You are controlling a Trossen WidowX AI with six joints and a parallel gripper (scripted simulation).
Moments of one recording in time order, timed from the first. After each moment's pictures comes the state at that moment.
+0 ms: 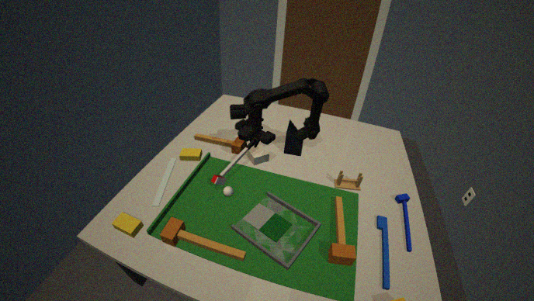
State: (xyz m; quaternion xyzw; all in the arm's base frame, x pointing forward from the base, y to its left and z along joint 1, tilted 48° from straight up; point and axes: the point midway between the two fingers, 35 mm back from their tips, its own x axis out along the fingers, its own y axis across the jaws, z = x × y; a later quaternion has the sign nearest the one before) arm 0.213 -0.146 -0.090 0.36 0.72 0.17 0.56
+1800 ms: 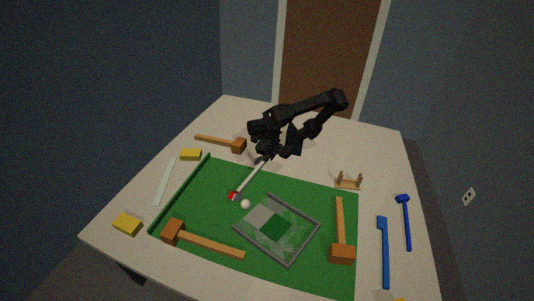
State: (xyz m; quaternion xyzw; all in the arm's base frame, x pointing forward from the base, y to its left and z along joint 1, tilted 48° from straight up) arm 0.249 -0.066 -0.041 0.35 0.72 0.18 0.57
